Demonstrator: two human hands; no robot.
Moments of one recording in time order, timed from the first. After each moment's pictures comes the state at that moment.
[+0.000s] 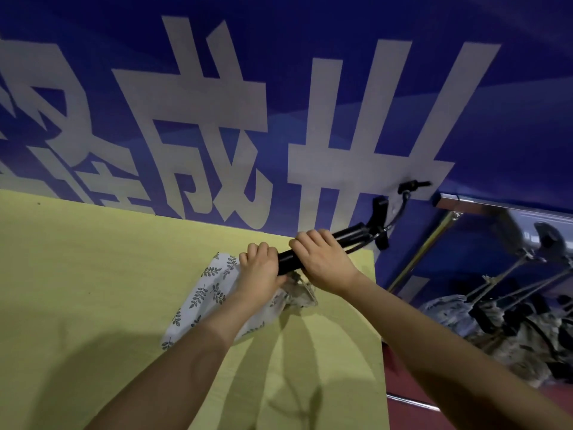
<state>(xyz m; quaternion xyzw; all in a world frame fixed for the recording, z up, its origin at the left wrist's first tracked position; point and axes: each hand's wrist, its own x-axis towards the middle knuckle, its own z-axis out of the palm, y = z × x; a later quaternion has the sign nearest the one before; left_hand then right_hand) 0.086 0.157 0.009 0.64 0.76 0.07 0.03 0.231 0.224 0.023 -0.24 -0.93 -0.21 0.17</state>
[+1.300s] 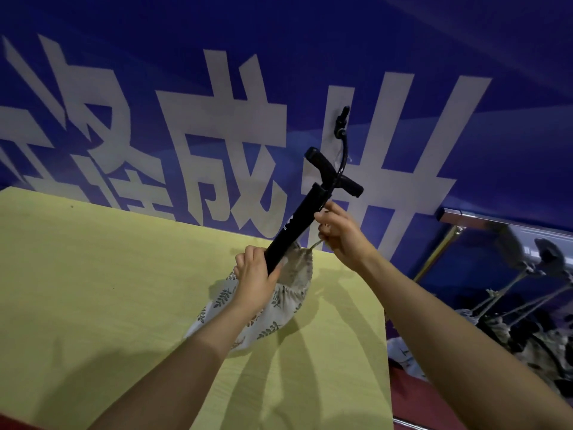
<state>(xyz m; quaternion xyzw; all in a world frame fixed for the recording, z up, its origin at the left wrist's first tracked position) 0.071 0.119 0.018 0.52 0.78 0.32 0.09 0.221 0.219 0.100 -0.29 -0.55 0.69 0.37</state>
